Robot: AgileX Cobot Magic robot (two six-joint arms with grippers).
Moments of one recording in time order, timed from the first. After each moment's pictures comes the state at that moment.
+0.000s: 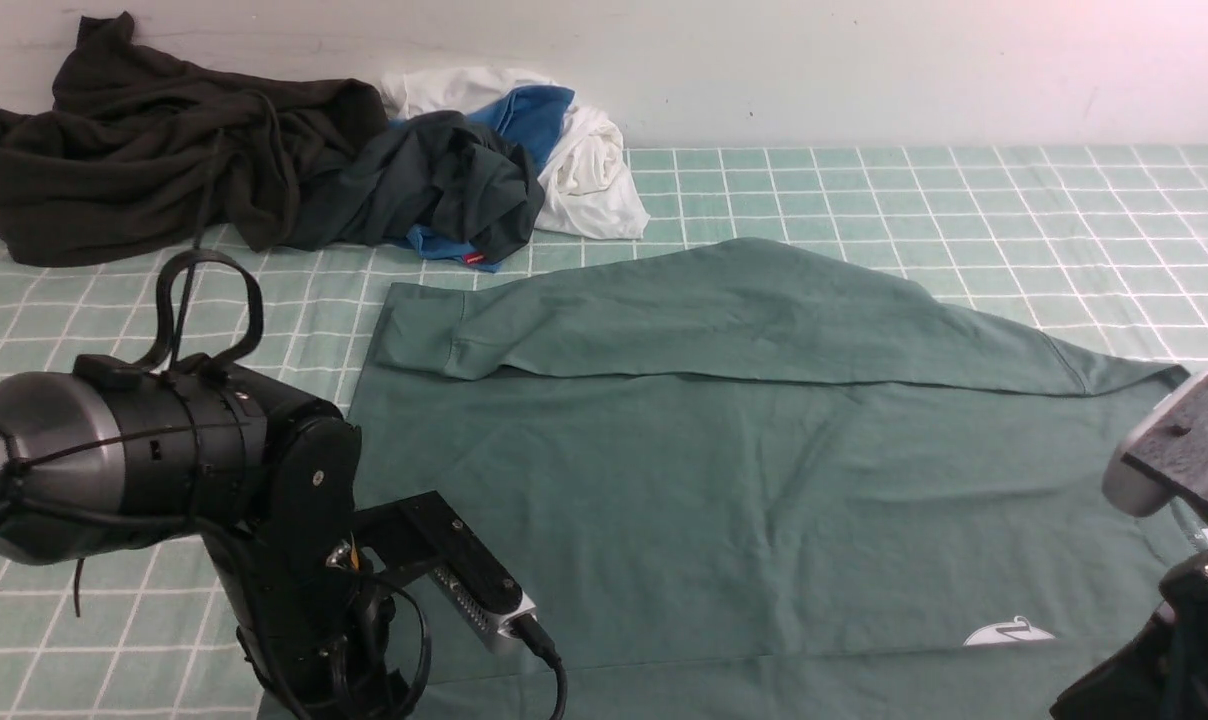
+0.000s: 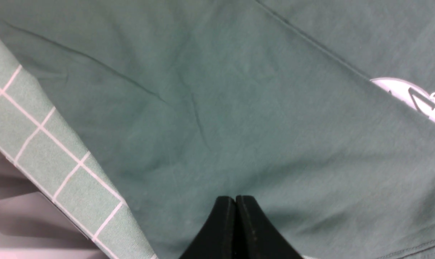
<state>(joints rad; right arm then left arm) 0.29 1.06 -0.75 0.35 1.14 -0.45 -0.46 1.69 -0.86 -0.02 0.83 0.41</state>
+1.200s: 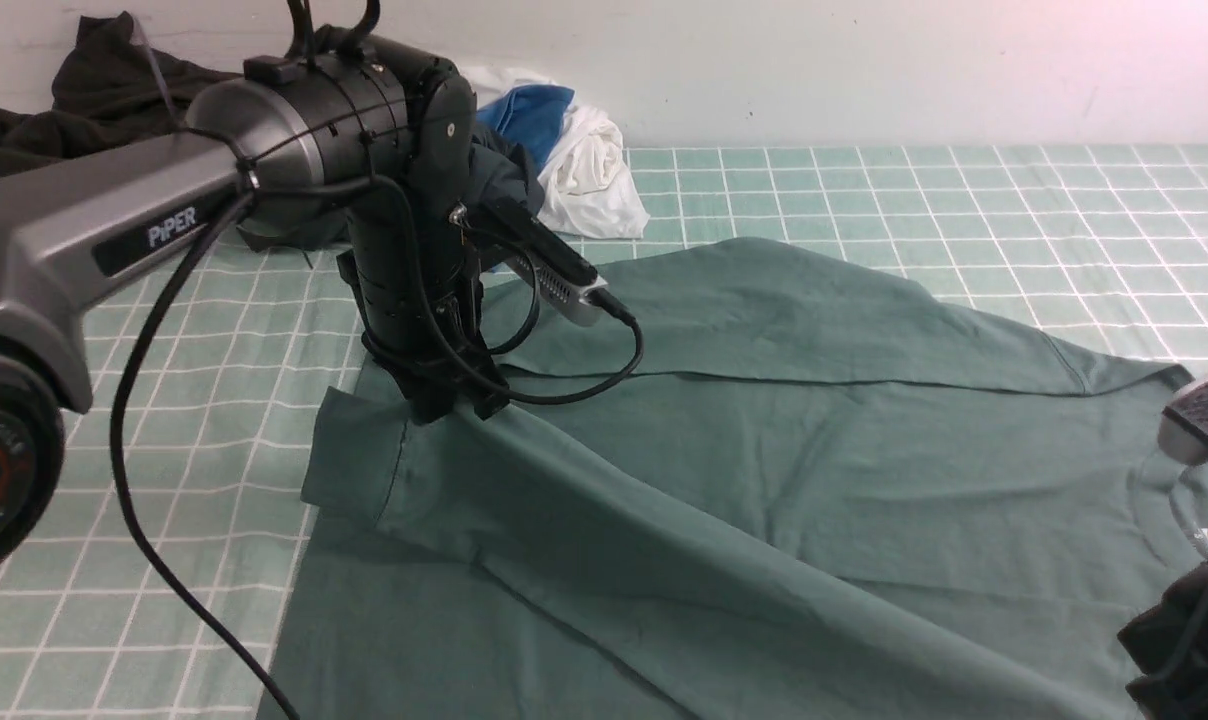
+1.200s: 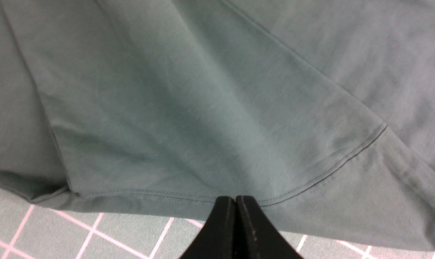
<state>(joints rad) 0.30 1.06 -0.75 0.07 1.03 -0.18 -0.37 2.10 -1.78 0.09 1.20 0.40</state>
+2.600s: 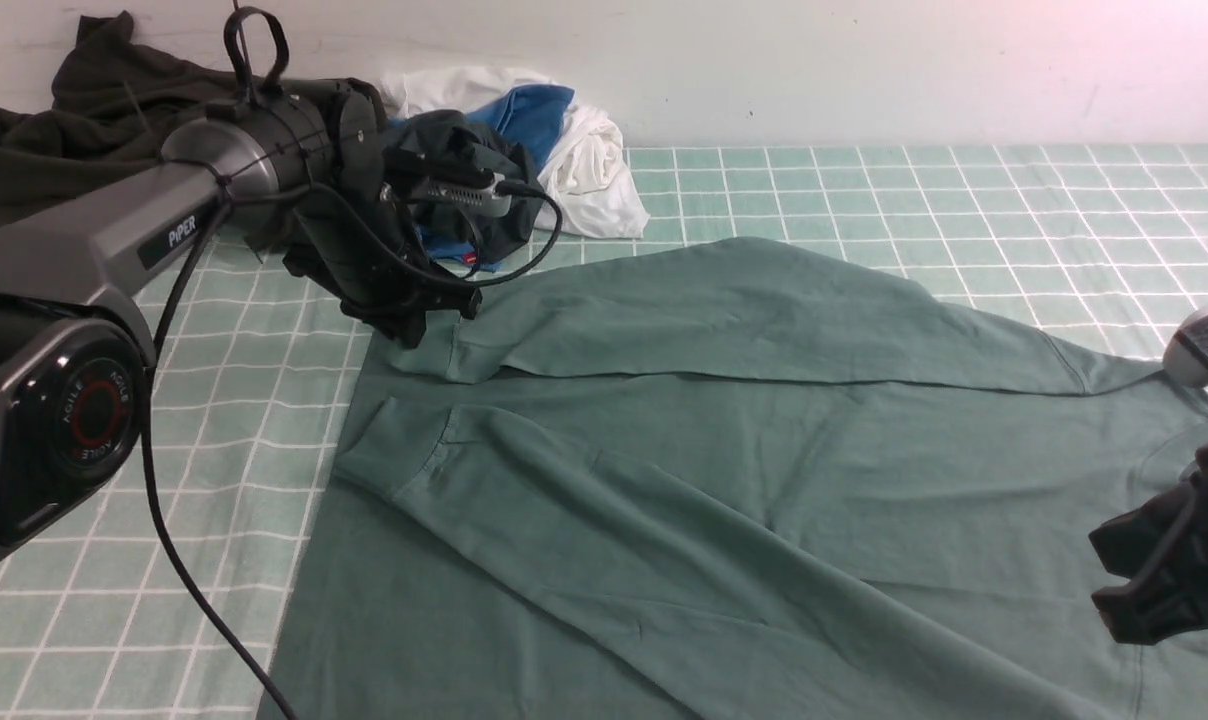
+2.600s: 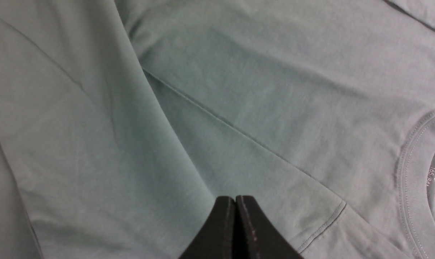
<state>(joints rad) 0.29 1.06 -0.75 0.03 0.84 -0.14 -0.19 2.33 -2.05 -0.04 1.01 0.14</state>
